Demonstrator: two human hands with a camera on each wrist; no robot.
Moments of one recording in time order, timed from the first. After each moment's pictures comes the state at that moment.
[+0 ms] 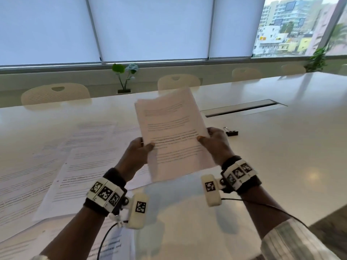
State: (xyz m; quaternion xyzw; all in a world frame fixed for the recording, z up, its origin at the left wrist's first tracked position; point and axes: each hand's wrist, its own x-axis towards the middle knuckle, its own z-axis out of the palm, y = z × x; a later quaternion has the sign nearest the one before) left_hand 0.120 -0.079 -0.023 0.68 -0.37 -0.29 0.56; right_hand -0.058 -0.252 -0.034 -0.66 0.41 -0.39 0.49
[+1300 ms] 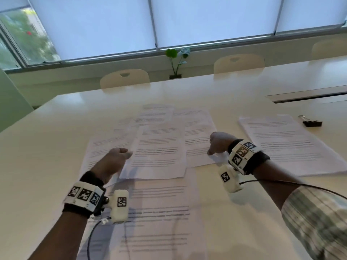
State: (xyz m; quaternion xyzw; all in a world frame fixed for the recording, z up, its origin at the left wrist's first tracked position) left_hand 0.254 0.121 -0.043 0.85 -0.19 -0.22 0.44; right_hand 0.082 -0.159 -0.042 -0.93 0.32 0.10 0.14
